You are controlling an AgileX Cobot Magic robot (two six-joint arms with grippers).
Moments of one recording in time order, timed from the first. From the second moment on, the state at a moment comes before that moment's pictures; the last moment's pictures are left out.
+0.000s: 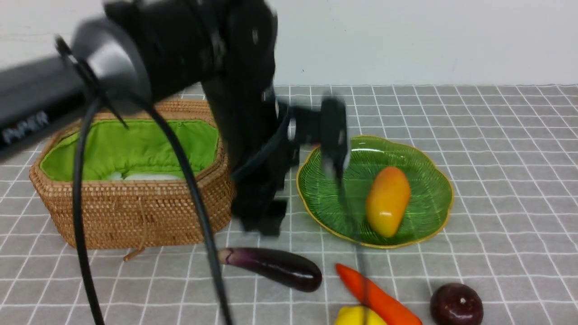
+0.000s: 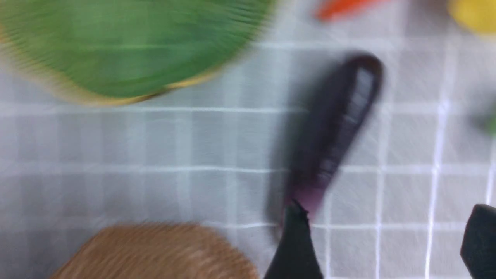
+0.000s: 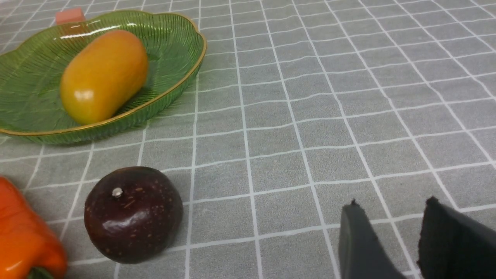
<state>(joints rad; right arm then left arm) -0.05 -0.01 0.02 0.00 0.39 0.11 -0.63 1.85 -1.64 -0.04 1.23 1.07</state>
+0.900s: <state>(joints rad) -0.05 -0.01 0.02 0.00 0.39 0.11 -0.63 1.95 -1.55 -0.04 1.09 1.10</state>
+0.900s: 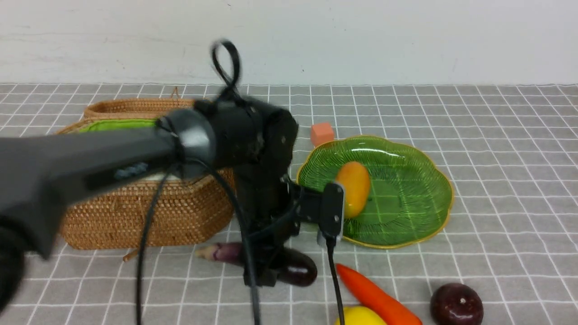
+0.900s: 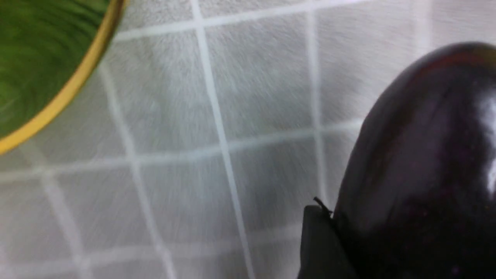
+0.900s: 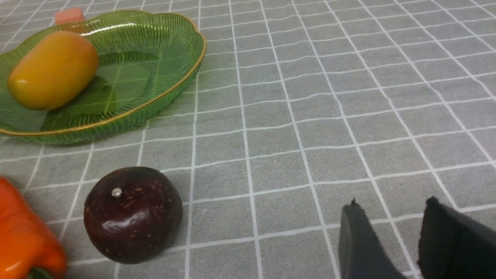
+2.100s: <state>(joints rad) -0.05 -0.01 0.02 0.00 0.39 0.11 -0.25 1.60 -1.44 0.10 0.88 0.86</state>
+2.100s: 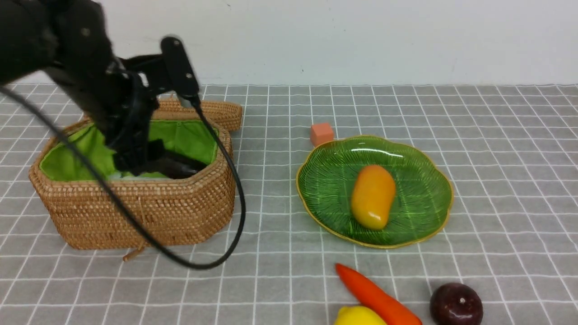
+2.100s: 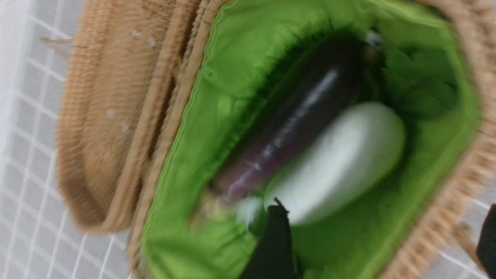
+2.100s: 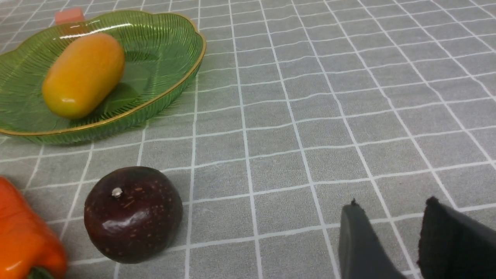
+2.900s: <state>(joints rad) -0.05 -0.01 0.02 0.00 0.39 0.11 -0.25 0.58 -0.90 0.01 1.10 -0.18</state>
